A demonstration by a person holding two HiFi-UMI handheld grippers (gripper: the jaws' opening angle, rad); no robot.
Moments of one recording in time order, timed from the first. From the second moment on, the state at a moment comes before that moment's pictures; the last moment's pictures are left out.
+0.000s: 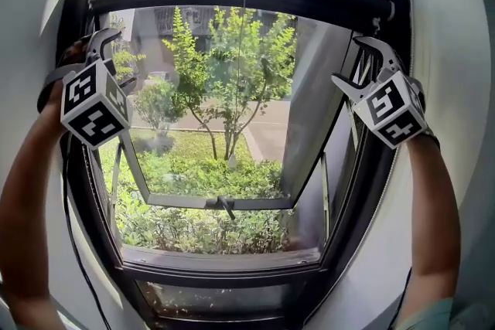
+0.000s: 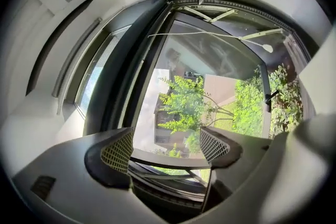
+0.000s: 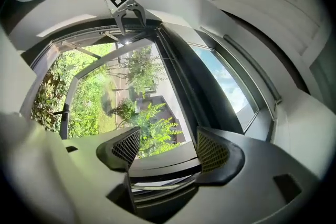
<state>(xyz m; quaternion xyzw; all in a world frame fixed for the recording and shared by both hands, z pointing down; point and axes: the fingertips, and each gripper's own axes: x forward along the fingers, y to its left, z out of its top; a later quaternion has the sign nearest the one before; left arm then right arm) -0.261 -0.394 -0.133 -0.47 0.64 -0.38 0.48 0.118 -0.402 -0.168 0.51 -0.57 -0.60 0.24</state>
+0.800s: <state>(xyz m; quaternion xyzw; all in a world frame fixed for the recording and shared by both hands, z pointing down) -0.298 -0.399 -0.221 -0.43 0.65 -0.40 0.48 0.152 -0.425 -0.233 0.54 -0.47 -0.59 0.38</state>
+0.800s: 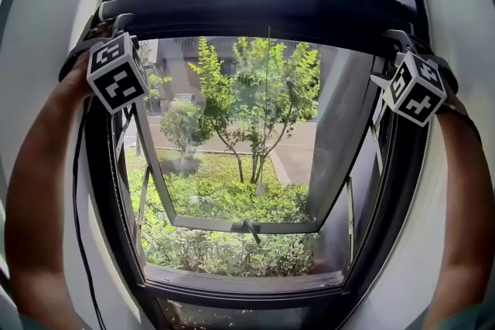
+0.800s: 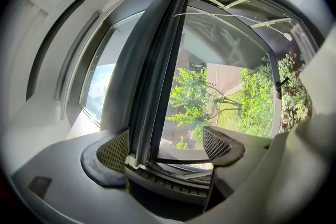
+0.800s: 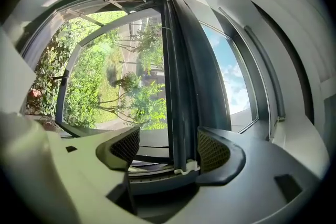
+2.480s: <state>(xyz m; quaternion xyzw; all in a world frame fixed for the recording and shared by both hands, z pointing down) -0.327 -0.429 -0.211 -0.38 0.64 -0.46 0.48 0.153 -0.451 -0.210 0.52 -0.46 -0.55 0.46</state>
